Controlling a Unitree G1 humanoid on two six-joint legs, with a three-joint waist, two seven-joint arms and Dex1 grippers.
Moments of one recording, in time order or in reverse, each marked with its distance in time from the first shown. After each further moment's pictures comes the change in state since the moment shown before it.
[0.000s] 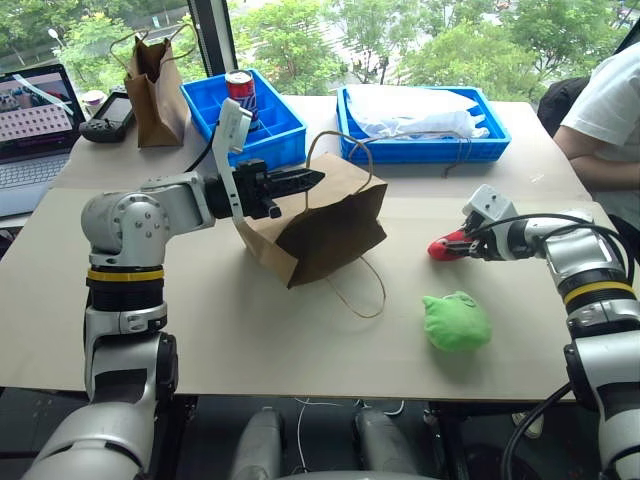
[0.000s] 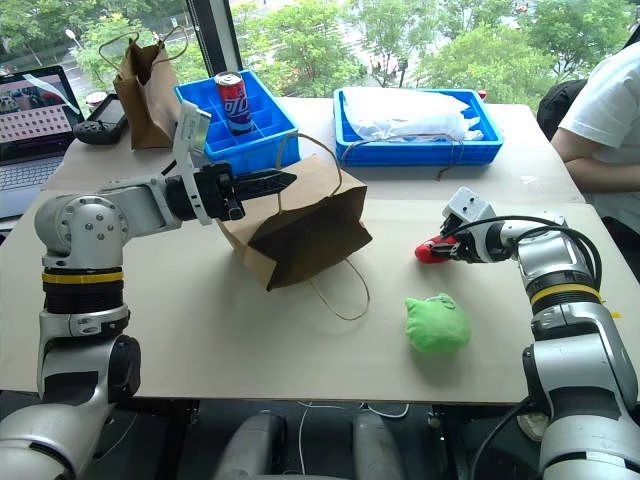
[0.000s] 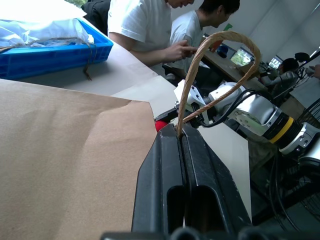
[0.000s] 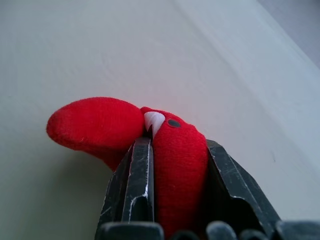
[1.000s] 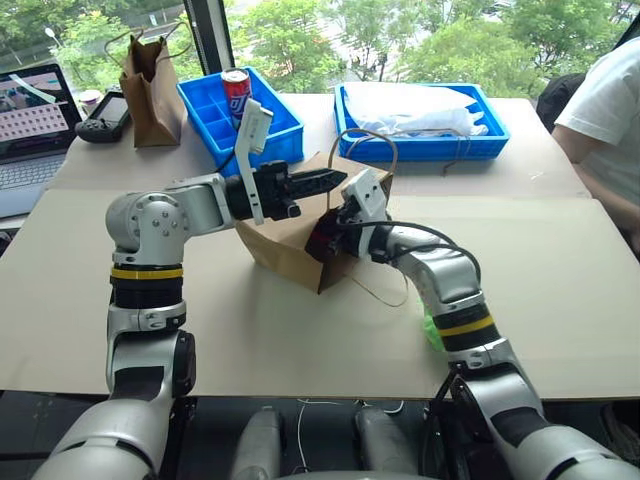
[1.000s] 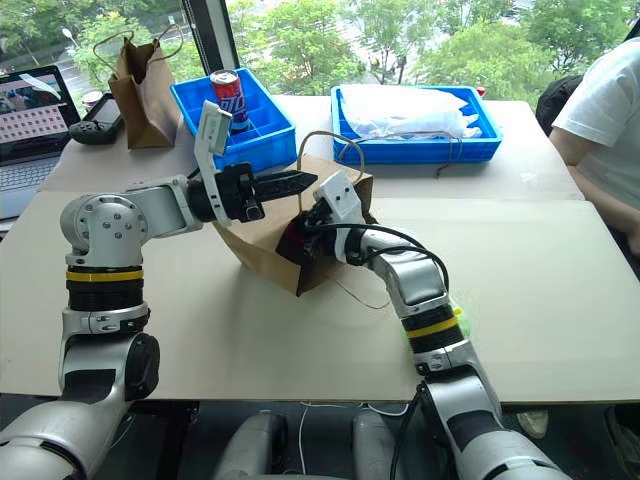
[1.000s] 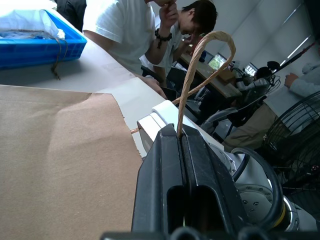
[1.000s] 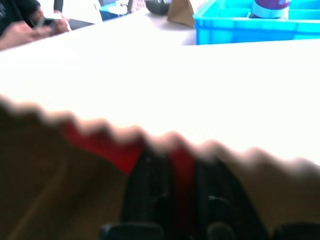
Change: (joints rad) left arm -0.020 -0.076 0.007 0.009 -0.056 0.039 0.052; right arm 0.158 0.621 -0.061 -0.590 0.213 0.294 -0.402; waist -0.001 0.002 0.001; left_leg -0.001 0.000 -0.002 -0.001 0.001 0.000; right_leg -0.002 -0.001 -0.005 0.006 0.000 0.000
